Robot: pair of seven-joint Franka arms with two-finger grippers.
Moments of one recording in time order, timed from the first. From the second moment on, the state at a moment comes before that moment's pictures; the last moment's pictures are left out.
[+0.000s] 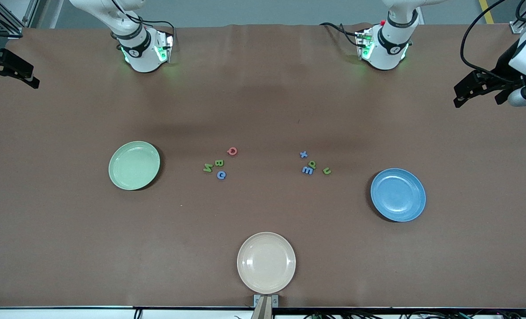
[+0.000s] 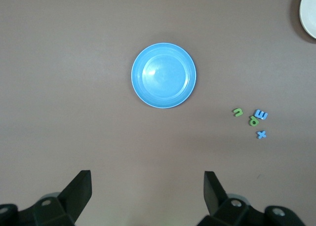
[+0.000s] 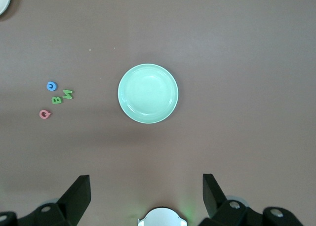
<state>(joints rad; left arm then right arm) 0.16 -0.11 -0.26 -1.64 0.00 1.57 -0.15 0.00 -0.10 -0.03 -1.51 0.03 1.36 0.00</state>
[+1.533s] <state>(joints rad) 0.08 0.28 -0.47 -1.93 0.03 2.16 -0.86 0.01 0.23 -0.03 -1.54 0.05 1.67 0.07</state>
